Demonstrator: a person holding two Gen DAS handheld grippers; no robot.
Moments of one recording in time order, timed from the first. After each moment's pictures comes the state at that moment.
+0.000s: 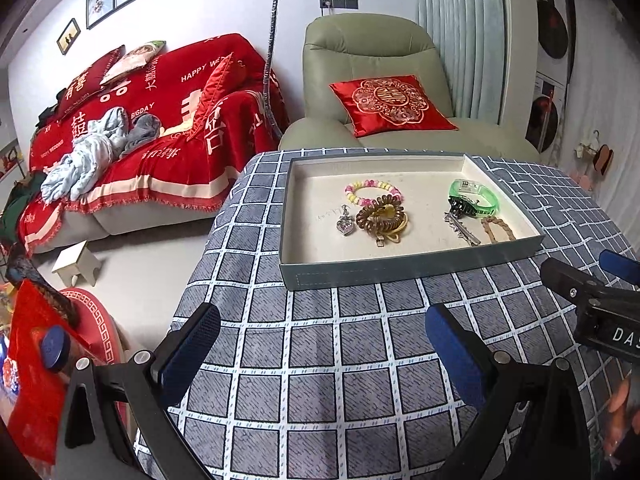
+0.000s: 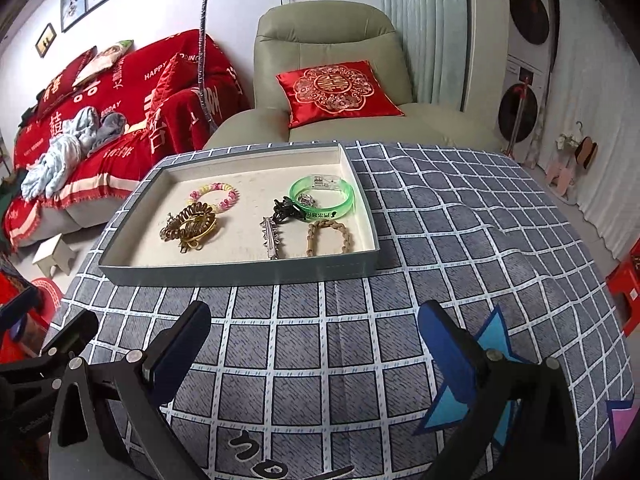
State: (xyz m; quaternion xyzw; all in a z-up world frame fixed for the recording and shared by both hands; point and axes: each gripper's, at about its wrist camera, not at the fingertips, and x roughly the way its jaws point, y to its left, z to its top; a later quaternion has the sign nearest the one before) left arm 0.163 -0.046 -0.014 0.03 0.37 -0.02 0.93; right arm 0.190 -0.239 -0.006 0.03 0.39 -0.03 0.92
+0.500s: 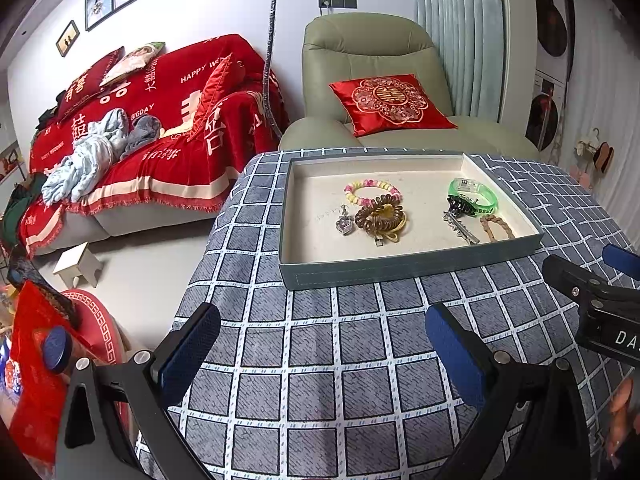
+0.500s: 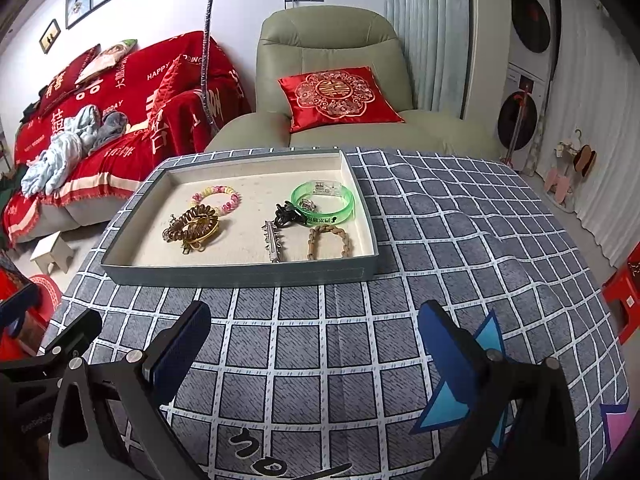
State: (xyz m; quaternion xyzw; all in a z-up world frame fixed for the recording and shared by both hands) left arm 0.162 -0.047 -0.013 0.04 0.37 -0.02 0.93; right arm 0.186 -0.236 -0.001 0.02 0.38 -0.03 0.92
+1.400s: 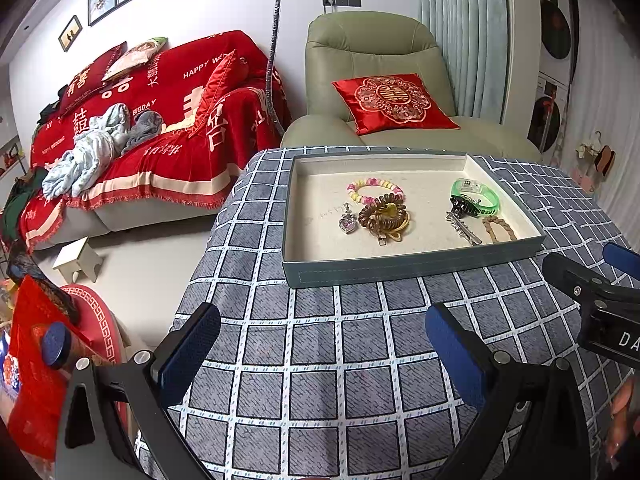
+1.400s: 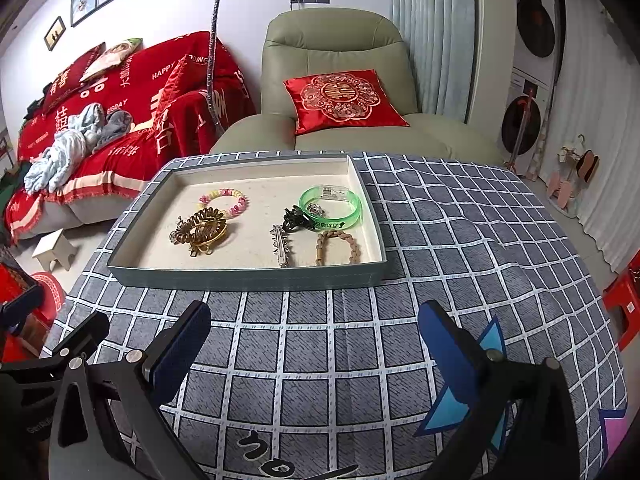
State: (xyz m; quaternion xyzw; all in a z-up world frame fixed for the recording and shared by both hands) left arm 0.164 -0.044 -0.014 0.03 0.37 -0.02 0.93; right arm 0.187 -0.230 0.005 0.02 0.38 -0.03 0.93
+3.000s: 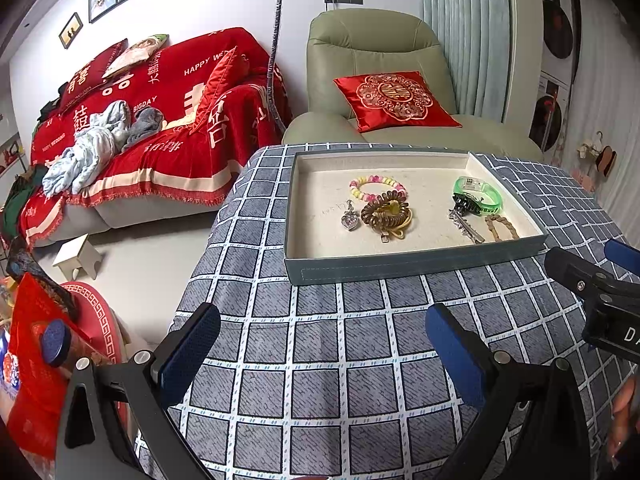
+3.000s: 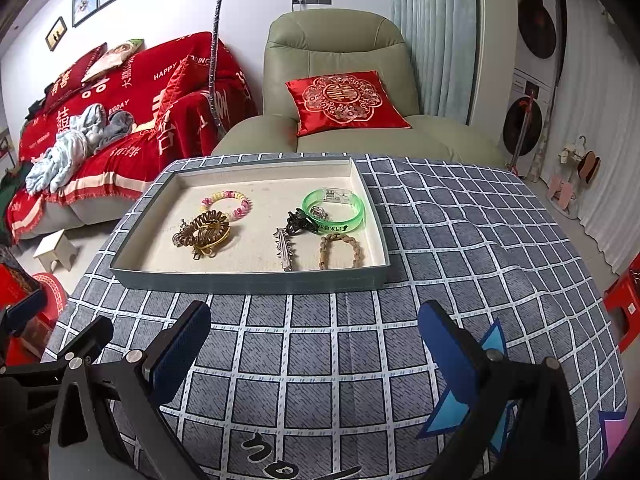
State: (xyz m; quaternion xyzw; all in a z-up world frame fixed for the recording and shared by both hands) left arm 0.165 -0.043 -0.015 0.03 0.37 -0.02 0.93; right arm 0.188 -0.228 0.008 0.02 0.38 -0.02 0.93
